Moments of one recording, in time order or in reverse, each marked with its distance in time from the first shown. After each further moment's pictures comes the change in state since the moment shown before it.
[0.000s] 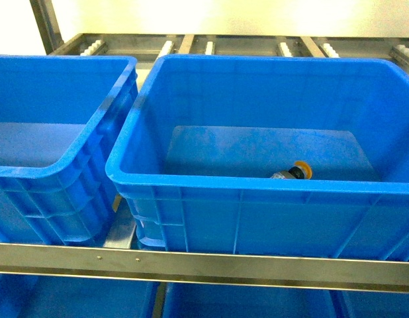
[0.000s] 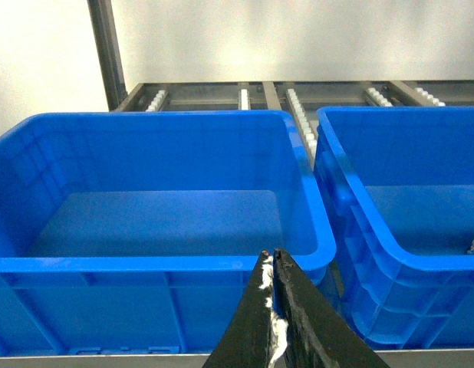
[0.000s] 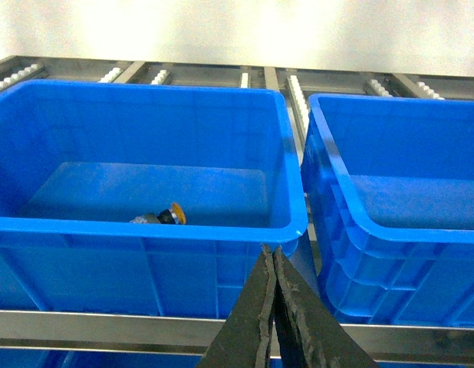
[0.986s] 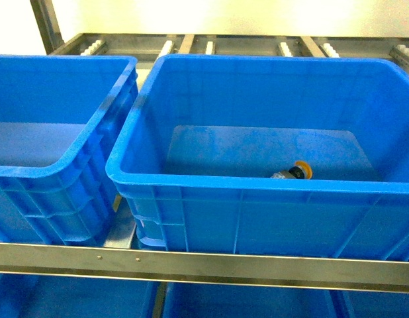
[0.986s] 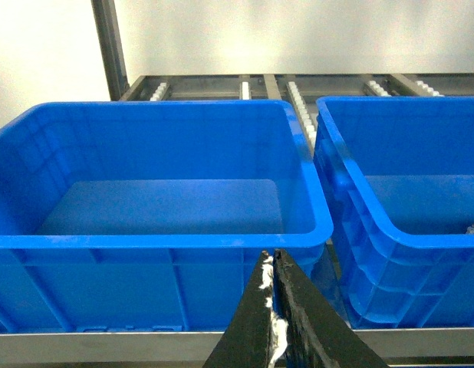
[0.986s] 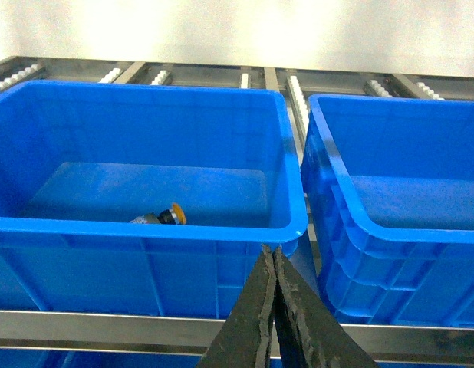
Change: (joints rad) left arm 0.000 -0.266 0.000 -0.282 0.000 0.000; right arm 0.000 0.000 0.000 0.000 -0.001 0.000
